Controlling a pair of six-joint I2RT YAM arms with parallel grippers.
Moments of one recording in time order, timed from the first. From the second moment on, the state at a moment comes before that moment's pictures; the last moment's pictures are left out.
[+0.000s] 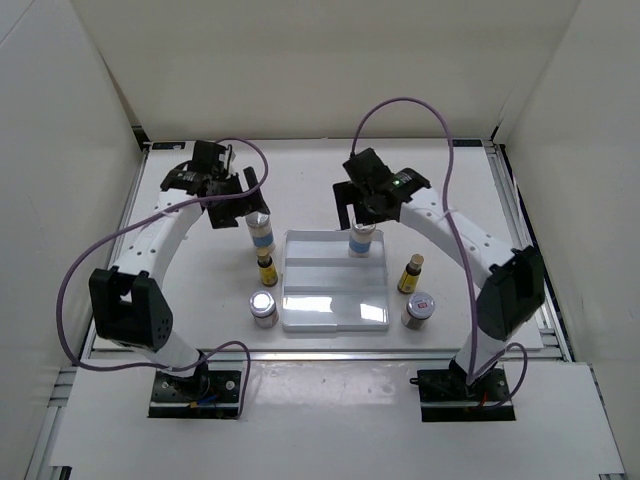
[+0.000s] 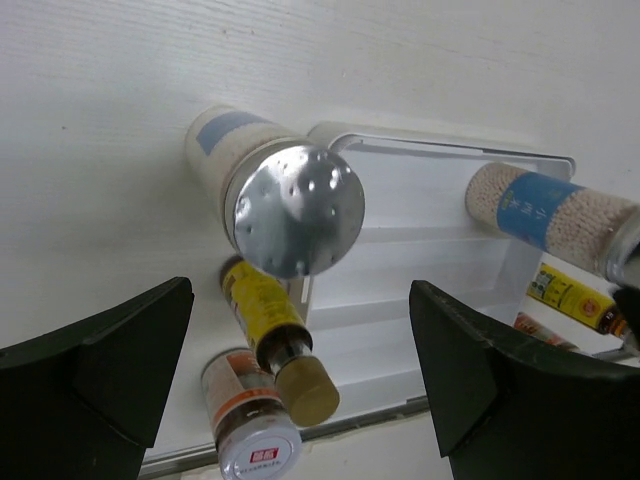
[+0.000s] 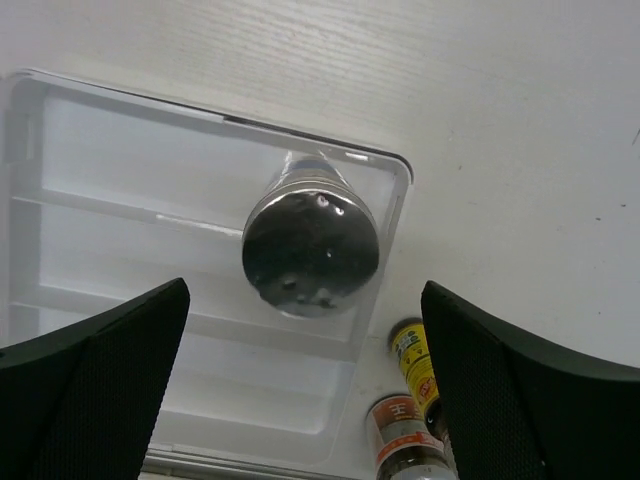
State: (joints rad) left arm -0.19 1.54 1.41 -0.83 0.19 -0.48; right arm 0.70 1.71 1.61 -0.90 0.27 0.33
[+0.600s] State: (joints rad) left arm -0.25 1.77 1.54 -0.82 0.06 -0.47; right arm 0.70 1.33 1.45 -0.91 0.26 0.32
